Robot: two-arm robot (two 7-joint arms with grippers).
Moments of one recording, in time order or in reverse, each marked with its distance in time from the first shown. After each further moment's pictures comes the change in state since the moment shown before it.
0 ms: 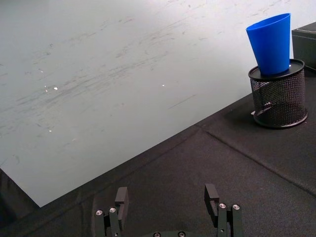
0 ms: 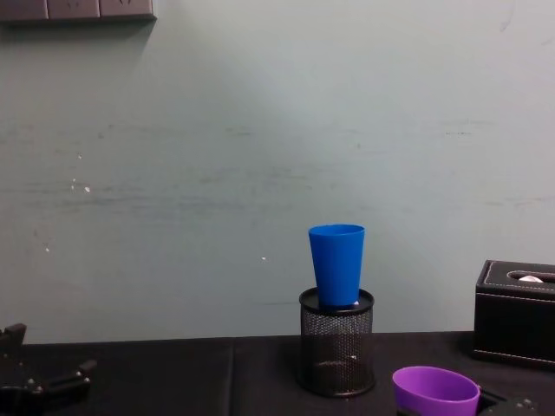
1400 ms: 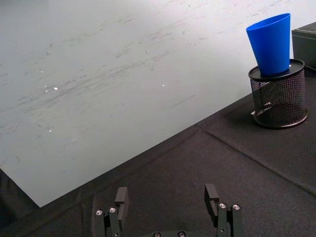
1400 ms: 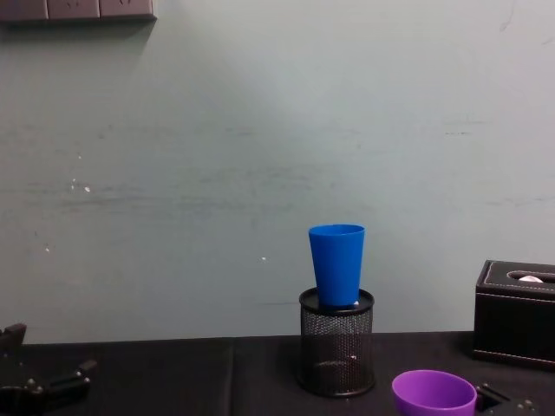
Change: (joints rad) left arm 0.000 0.000 0.000 0.000 0.000 0.000 0.000; right arm 0.000 0.000 0.001 0.002 0.000 0.000 0.000
